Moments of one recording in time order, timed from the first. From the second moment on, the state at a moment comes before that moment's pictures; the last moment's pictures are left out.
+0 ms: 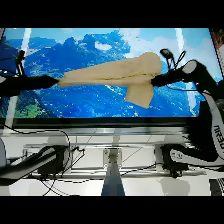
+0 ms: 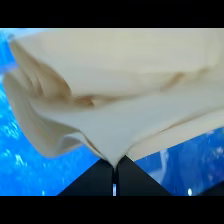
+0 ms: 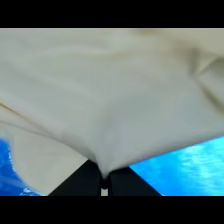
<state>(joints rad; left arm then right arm) 0.38 -1.17 0.94 0.69 -1.12 -0.84 -0.04 -1.31 1.09 -1.20 1.01 1.05</state>
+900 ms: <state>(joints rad) 0.44 -0.59 1.24 0.30 -0.80 -0.76 -0.19 -0.64 1.54 -1.14 0.93 1.06</state>
